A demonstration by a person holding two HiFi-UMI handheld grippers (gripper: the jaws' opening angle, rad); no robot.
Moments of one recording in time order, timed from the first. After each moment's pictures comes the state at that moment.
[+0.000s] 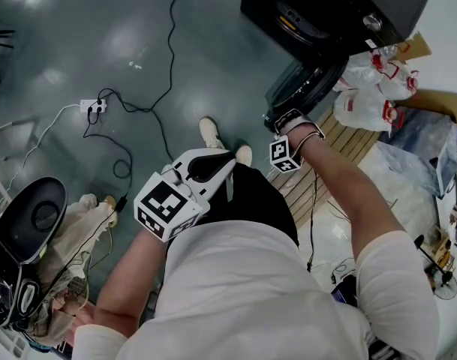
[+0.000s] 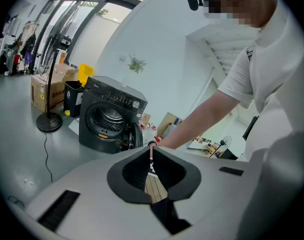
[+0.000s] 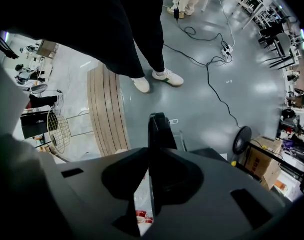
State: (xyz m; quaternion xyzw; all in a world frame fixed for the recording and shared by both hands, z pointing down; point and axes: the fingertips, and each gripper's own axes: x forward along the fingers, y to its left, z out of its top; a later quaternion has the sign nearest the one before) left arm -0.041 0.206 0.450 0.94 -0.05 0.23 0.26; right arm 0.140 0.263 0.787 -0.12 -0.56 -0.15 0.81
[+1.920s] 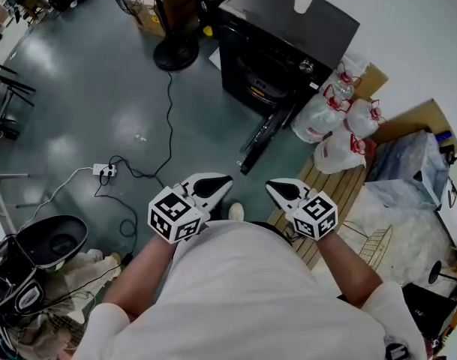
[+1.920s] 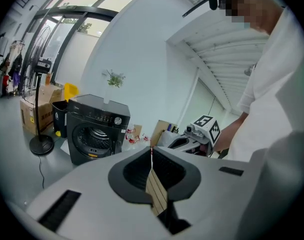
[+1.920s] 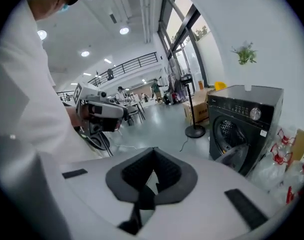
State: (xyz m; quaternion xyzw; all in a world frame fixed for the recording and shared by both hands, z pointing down) left arm 0.014 0.267 0.349 0.96 -0.03 0.18 0.19; right arm 0.090 0.313 0.412 0.47 -0.83 0.26 0.15
